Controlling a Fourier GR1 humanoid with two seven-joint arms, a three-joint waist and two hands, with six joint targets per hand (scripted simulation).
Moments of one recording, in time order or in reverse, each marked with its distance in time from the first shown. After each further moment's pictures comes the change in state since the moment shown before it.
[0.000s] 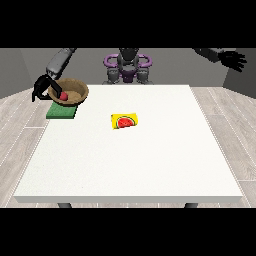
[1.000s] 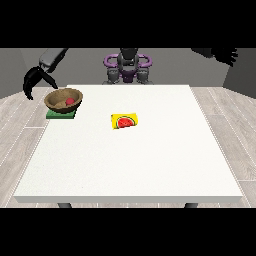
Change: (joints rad) left arm 0.003 -0.071 -0.094 -0.100 -0.002 0.022 0.086; right arm -0.083 -0.091 -0.036 0.190 -0.002 0.037 0.054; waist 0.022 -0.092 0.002
